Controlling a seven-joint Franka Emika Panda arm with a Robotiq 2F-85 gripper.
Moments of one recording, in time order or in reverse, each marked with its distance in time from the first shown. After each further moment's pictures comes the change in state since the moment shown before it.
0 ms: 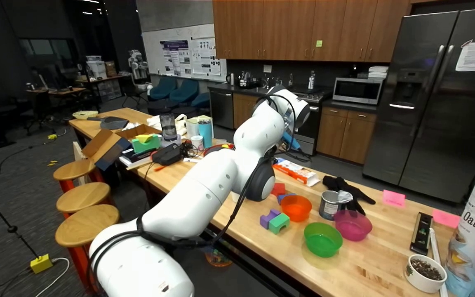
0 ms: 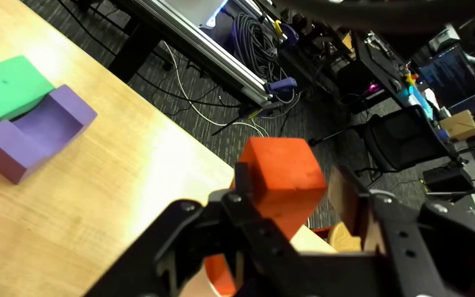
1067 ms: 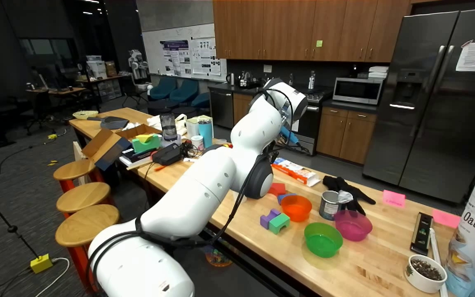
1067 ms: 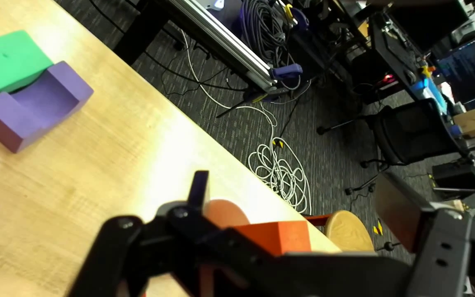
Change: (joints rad) arm 0.015 -0.018 0.004 0.039 0.000 0.023 -0.022
